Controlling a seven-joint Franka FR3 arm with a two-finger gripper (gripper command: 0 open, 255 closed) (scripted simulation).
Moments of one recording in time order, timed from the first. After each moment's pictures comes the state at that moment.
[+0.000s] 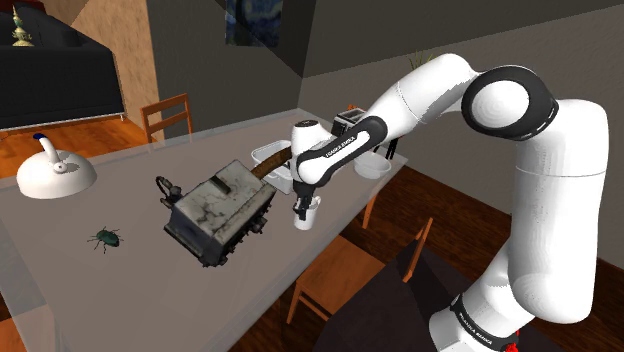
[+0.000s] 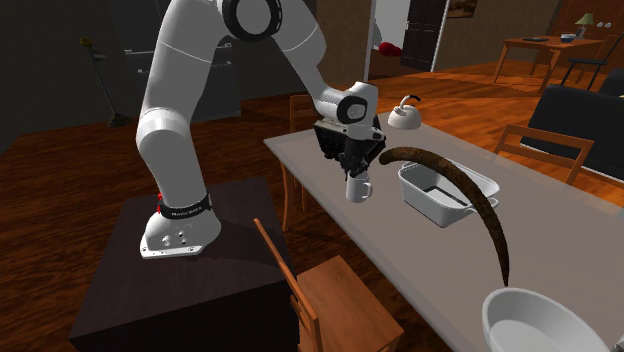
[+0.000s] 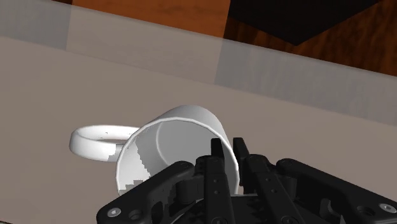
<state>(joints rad) 0.13 0.48 0.04 -2.04 -0.13 2.36 -0.19</state>
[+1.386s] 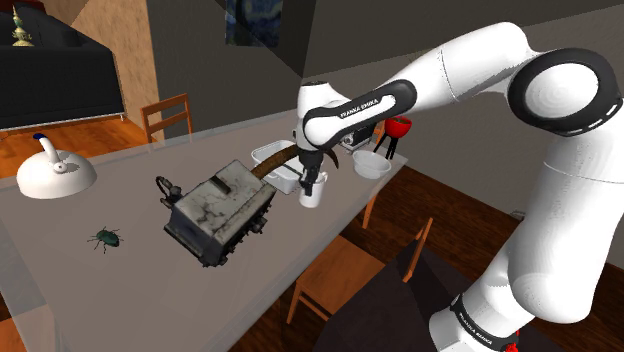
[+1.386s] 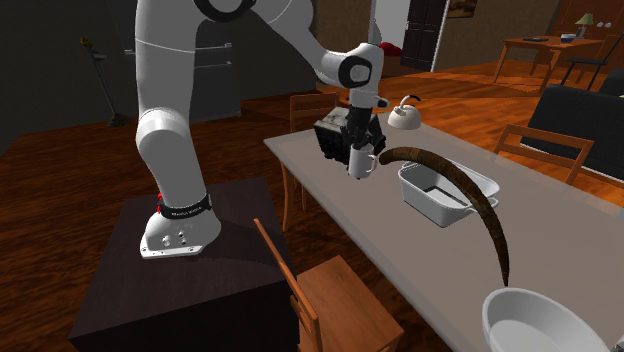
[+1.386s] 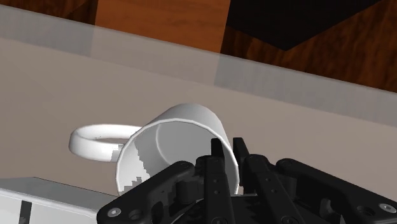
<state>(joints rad) 0.12 0.28 0.05 -2.01 -0.10 2.13 -0.22</state>
